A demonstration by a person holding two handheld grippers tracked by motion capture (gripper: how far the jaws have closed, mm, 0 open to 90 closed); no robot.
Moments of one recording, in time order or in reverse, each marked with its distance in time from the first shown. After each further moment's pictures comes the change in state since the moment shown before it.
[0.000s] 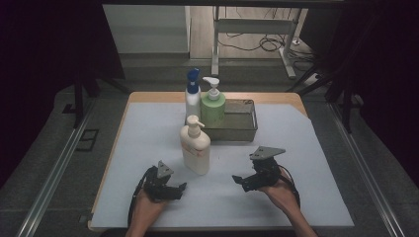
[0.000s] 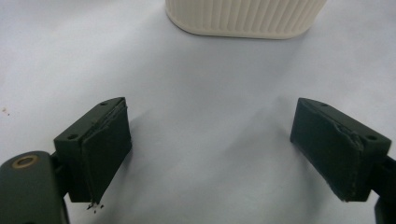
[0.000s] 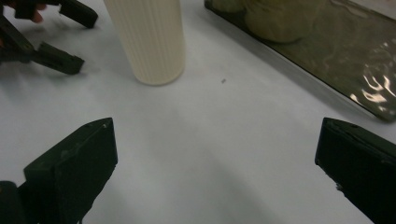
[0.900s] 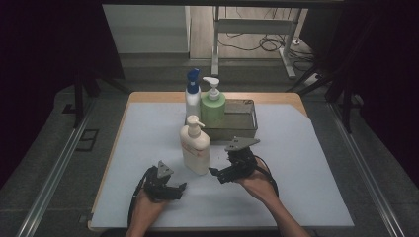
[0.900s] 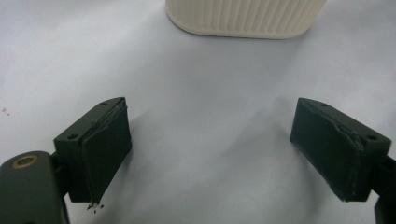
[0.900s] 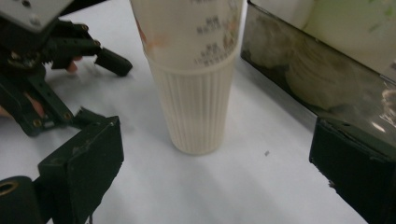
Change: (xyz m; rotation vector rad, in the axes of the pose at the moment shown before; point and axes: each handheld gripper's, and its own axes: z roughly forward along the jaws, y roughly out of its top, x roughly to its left) left arm 0.000 0.000 0.000 0.000 -0.001 0.002; right arm 0.033 0.055 0.032 -0.032 0.042 -0.036
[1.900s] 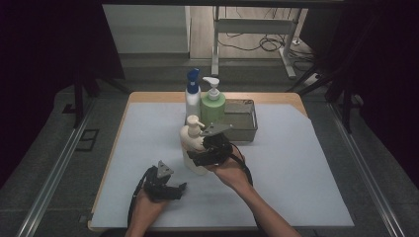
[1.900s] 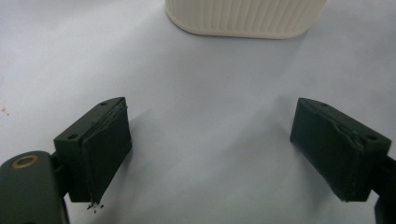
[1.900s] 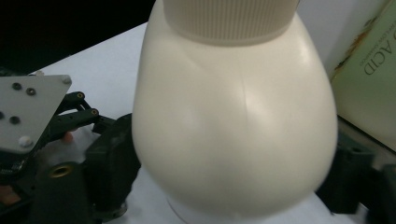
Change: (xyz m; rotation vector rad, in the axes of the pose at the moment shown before) left arm 0.000 0.000 0.000 0.001 -0.002 -0.001; right arm 0.020 0.057 0.041 -0.015 -0.050 0.032
